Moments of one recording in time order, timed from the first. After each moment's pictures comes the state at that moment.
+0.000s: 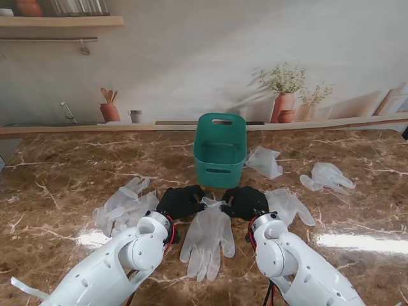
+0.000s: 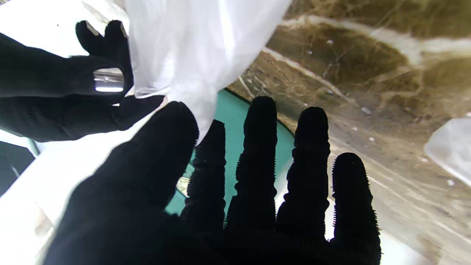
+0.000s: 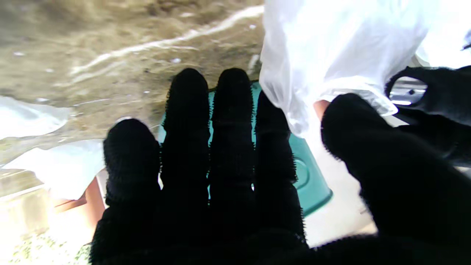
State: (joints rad) left arm 1.34 -1.21 -0.79 -1.34 0.46 0.10 0.25; right arm -1.48 -1.14 0.98 -1.45 -0.76 0.16 -0.24; left_hand 0.77 -0.38 0.56 -0.15 0.51 -0.08 0.87 0.78 0.99 0.07 0.47 0.34 0.70 0.23 0.53 0.66 0.08 0.25 1.05 0.76; right_hand 0.31 -0.59 1.05 -0.14 0.89 -0.12 0.53 0.49 1.22 -0.04 0.43 0.53 1.10 0.02 0.72 0.66 0.73 0.09 1.47 0.63
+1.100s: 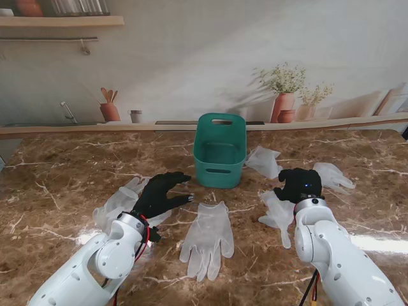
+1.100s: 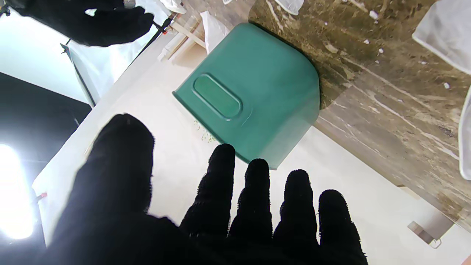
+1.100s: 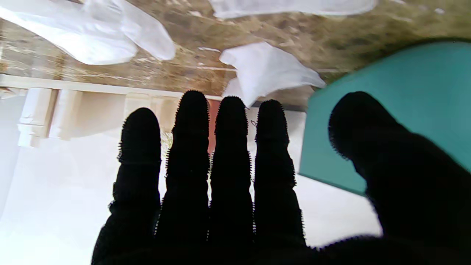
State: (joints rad) left arm 1.53 -1.17 -1.05 -1.49 0.51 -0.17 0.24; right arm -1.55 -1.07 1.24 -1.54 -1.18 0.34 -0.09; left_hand 0.68 -0.22 0.15 -0.08 0.52 0.06 0.22 0.18 0.43 0.05 0.24 0.22 0.25 0.10 0.18 0.36 -0.03 0.03 0.37 0.35; right_hand 0.32 -0.61 1.02 -0.12 0.79 -0.11 0.42 0.51 0.96 -0.05 0.31 0.43 0.92 0.00 0.38 0.48 0.53 0.09 1.13 0.60
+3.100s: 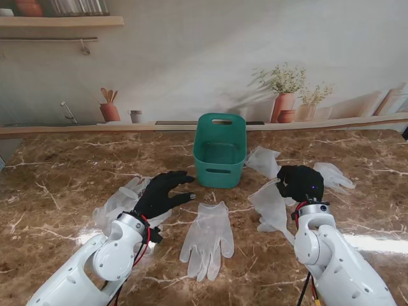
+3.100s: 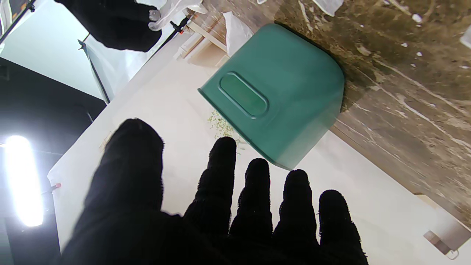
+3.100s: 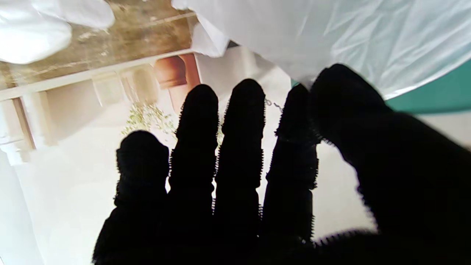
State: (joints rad) left arm 1.56 -1.16 -1.06 -1.56 0.47 -0.17 0.20; right arm -1.53 -1.14 1.28 -1.36 -0.89 0.11 -0.52; left_hand 0.77 -0.15 0.05 -0.07 0.58 0.06 0.24 0.20 0.43 0.05 0.24 0.22 0.26 0.09 0.17 0.36 -0.03 0.03 0.36 0.36; right_hand 0.41 -0.89 1.26 -0.26 1.01 -0.33 0.90 0.75 1.16 -0.12 0.58 0.85 0.95 -0.05 0.83 0.72 0.65 0.00 1.51 0.80
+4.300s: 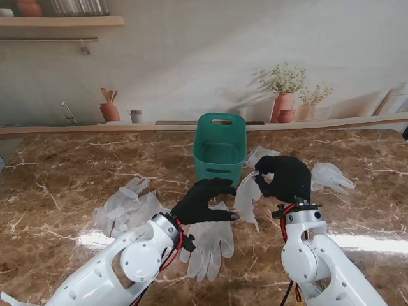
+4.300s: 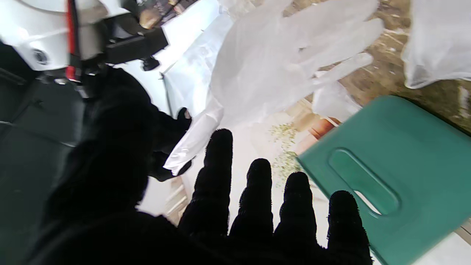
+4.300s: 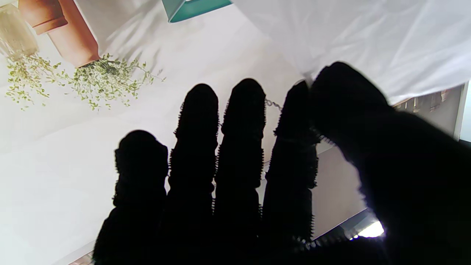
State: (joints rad) left arm 1.43 -1.18 -0.83 -1.55 0.35 -0.25 0.16; right arm -1.71 -1.16 1.29 -1.74 -0.89 0.01 -0.57; left_hand 0.68 -0.41 0.34 -0.06 0.59 0.01 0.36 0.33 0.43 0.07 0.24 0.22 0.24 0.09 0.15 0.38 -0.06 0.12 0.32 0.59; right_hand 0.40 -0.91 1.28 -0.26 1.03 -0.33 0.90 0.77 1.17 -0.12 0.59 0.87 0.96 -0.05 0.84 0.72 0.65 0.01 1.51 0.80
